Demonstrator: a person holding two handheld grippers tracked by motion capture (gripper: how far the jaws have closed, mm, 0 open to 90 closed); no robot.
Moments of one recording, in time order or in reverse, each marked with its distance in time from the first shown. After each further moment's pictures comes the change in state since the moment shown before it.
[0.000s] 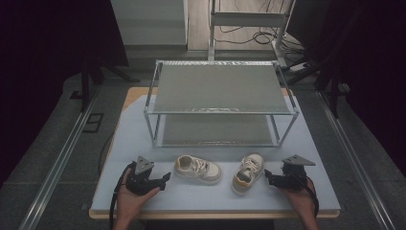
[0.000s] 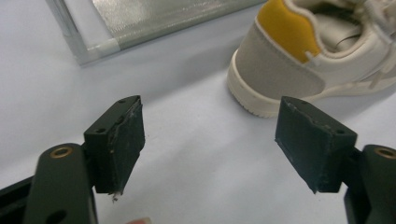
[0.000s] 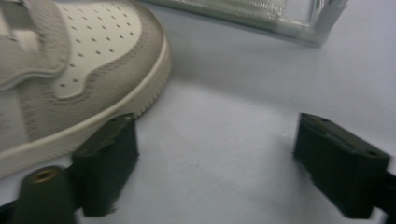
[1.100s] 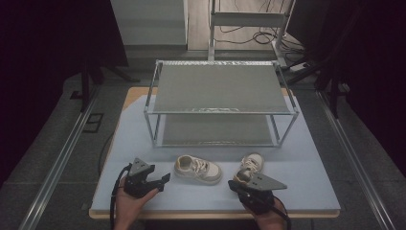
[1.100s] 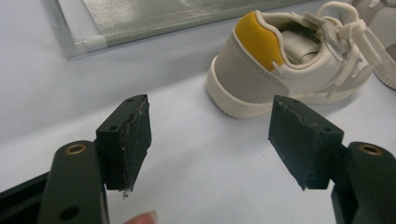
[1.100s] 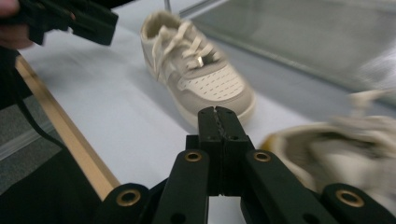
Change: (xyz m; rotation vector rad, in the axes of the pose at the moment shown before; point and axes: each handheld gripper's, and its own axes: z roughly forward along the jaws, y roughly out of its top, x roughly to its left) left arm -0.004 -0.001 -0.011 -0.018 -0.064 -0.084; right arm 0.137 0.014 -0.047 -0.201 0.386 -0.176
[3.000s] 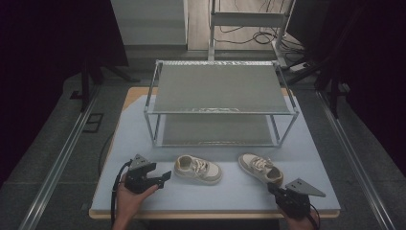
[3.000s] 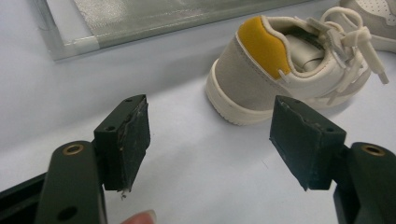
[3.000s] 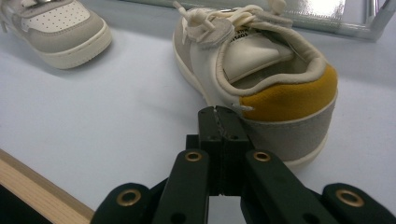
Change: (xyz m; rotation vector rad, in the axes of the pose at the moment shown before) left arm 0.010 0.006 0.007 0.013 -0.052 -0.010; right arm -0.066 -0.056 -0.056 0.060 -0.269 0.171
